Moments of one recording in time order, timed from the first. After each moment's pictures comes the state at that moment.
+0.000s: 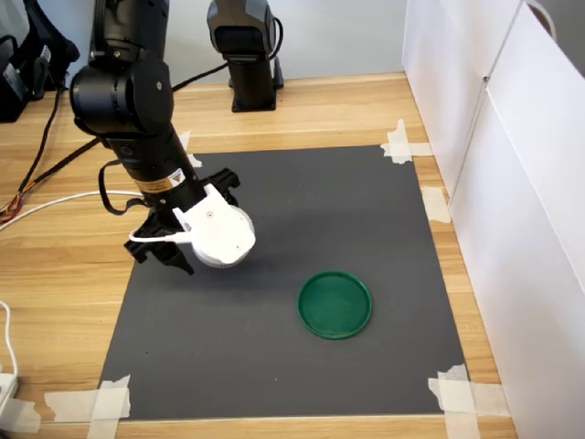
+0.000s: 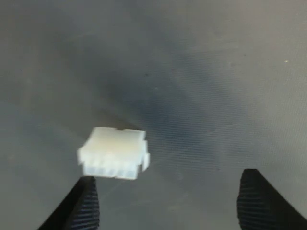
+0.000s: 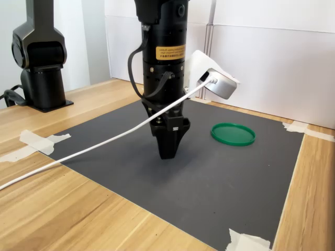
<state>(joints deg) -5.9 107.7 -78.2 5.7 59.2 -56.0</state>
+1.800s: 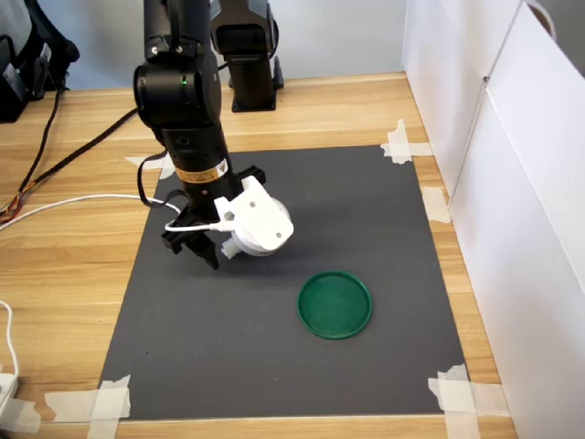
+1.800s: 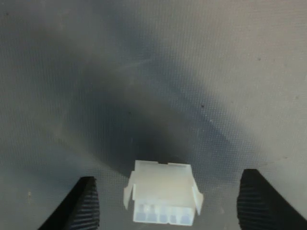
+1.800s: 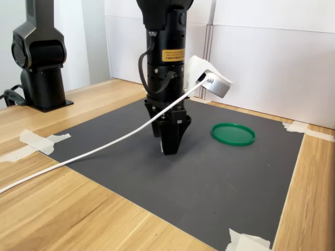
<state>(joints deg) 0.4 104.6 -68.1 0.0 47.8 -50.5</state>
